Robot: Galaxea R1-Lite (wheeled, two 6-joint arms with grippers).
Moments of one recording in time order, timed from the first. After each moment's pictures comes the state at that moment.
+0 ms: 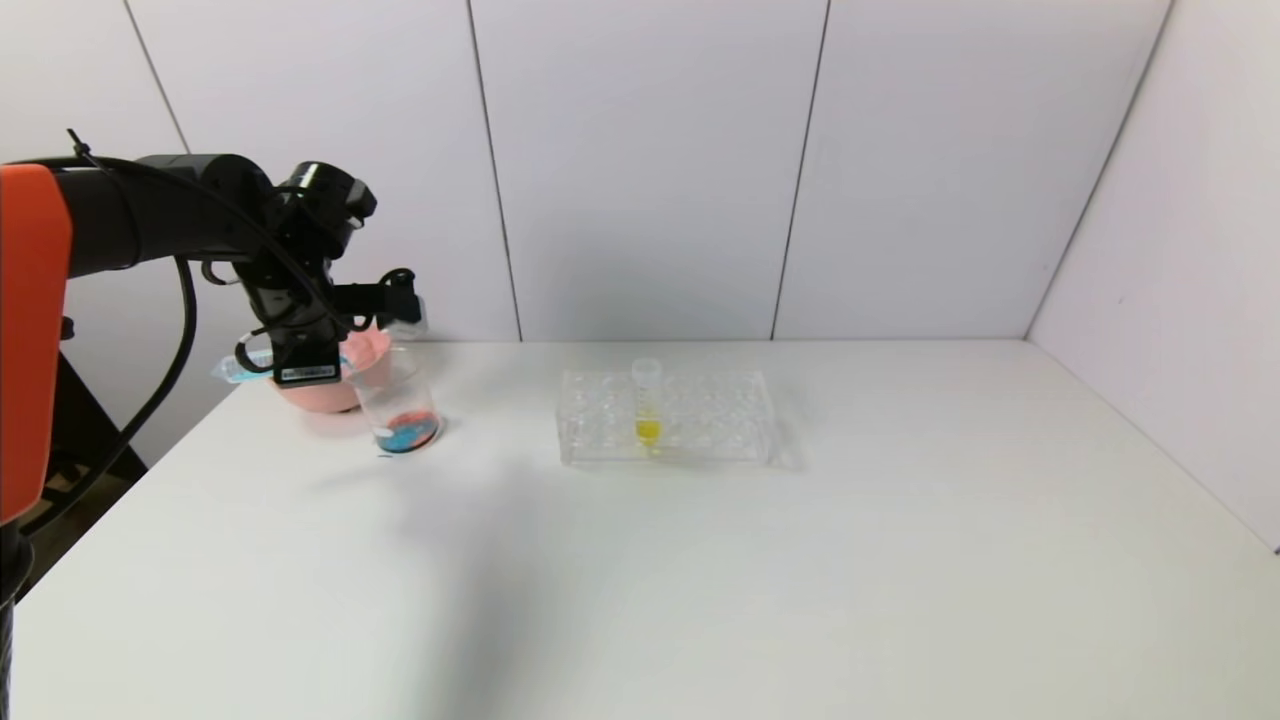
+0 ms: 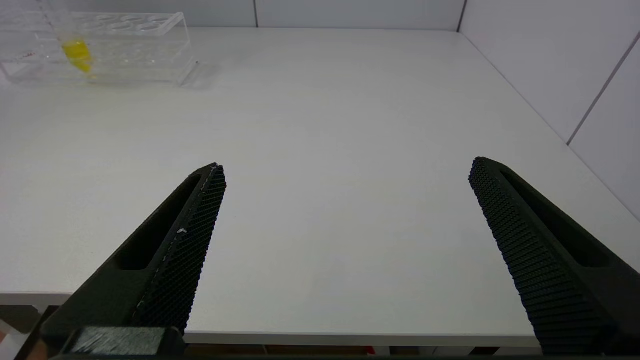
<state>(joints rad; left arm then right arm) -0.09 2.16 -2.02 0.82 0.43 1.17 0.00 0.00 0.00 0.01 0.00 0.00</state>
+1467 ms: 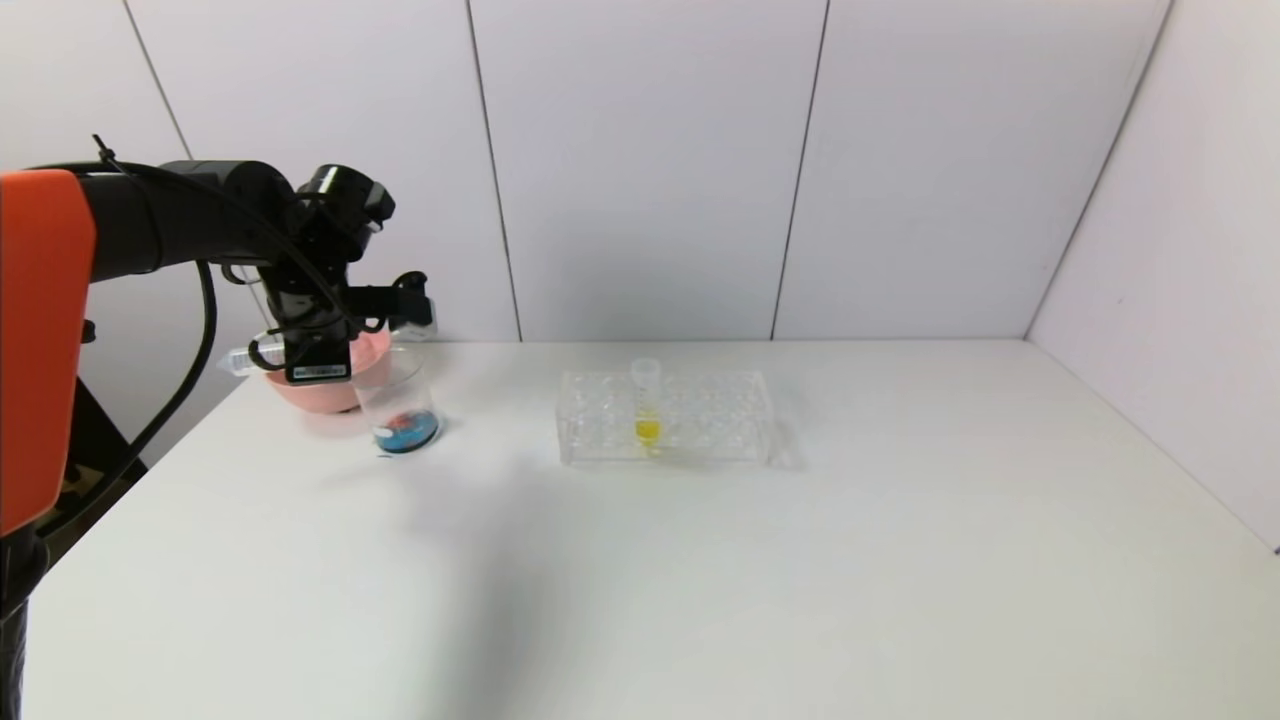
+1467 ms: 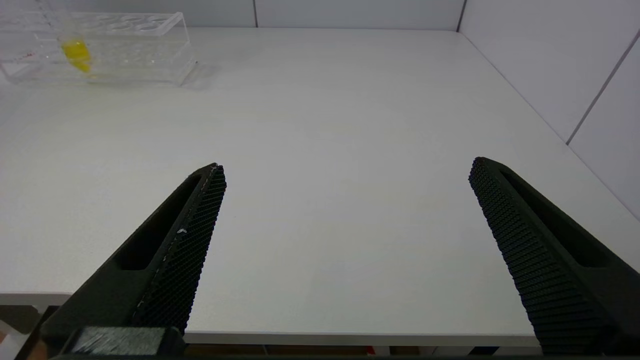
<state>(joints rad) -0.11 2.17 -2.02 0.79 0.50 1.17 0.00 0.00 0.00 0.01 0.00 0.00</state>
